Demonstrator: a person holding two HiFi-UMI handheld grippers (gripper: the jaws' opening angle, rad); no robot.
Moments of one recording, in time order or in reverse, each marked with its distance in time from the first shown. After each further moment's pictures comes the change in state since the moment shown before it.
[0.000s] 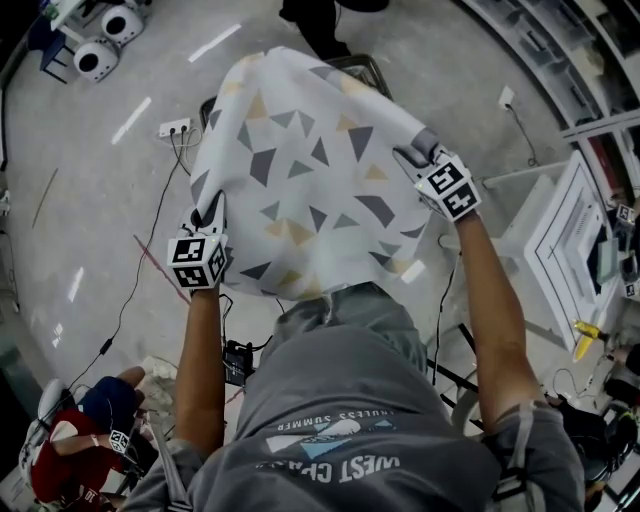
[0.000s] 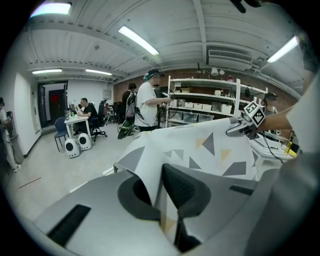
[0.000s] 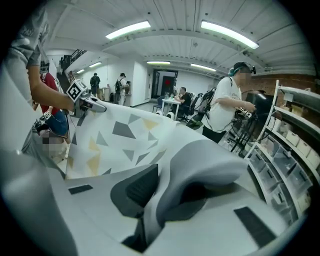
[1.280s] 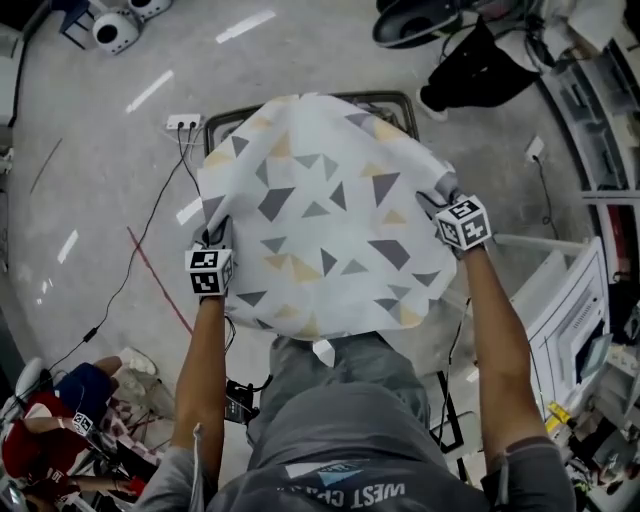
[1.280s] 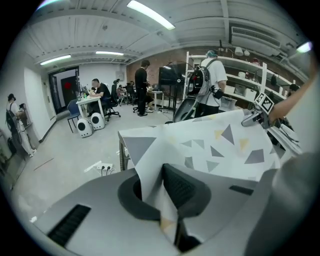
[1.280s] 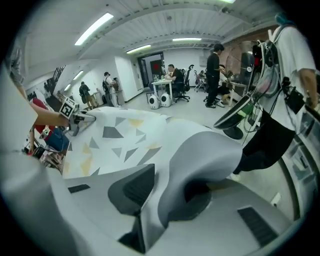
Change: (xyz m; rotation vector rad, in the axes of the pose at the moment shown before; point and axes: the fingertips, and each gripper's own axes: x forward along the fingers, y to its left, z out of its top) left arm 0.052 0.052 -0.084 -0.073 0.191 0.191; right arm 0.088 -0.066 -0.078 0.225 0.109 0.149
